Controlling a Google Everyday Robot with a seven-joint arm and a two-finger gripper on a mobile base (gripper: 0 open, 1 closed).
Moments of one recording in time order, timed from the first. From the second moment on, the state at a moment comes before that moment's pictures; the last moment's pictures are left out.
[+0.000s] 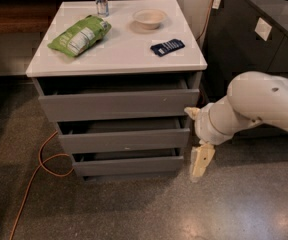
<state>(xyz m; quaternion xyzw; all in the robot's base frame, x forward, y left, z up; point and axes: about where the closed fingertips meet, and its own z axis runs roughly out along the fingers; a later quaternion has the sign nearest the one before) 0.512 -0.146 0.730 -0.65 0.72 0.03 0.24</state>
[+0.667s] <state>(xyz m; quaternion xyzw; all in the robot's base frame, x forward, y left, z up) 0.527 -0.118 0.648 -0.68 0.68 0.05 0.28</state>
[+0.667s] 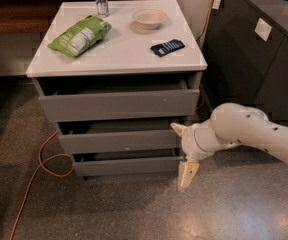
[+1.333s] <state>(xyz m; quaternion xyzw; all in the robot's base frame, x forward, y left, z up) 0.535 -0.111 0.601 -0.70 0.65 0.07 0.30</state>
